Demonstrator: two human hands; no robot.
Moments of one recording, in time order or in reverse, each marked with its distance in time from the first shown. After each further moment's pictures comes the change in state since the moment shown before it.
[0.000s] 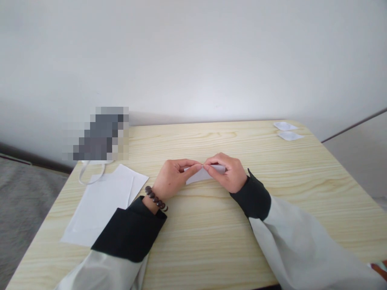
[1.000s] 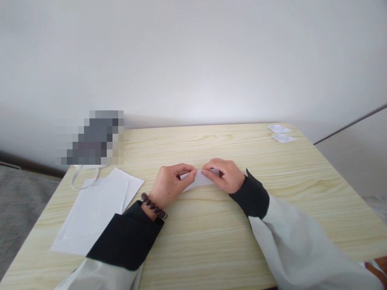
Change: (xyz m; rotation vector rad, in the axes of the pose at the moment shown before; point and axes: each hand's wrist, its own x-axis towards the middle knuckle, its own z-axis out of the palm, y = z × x) left_hand -0.005 0.003 0.004 0.151 0.069 0.025; right_hand 0.002 0.012 -0.010 -0.036 -0.213 -0.063
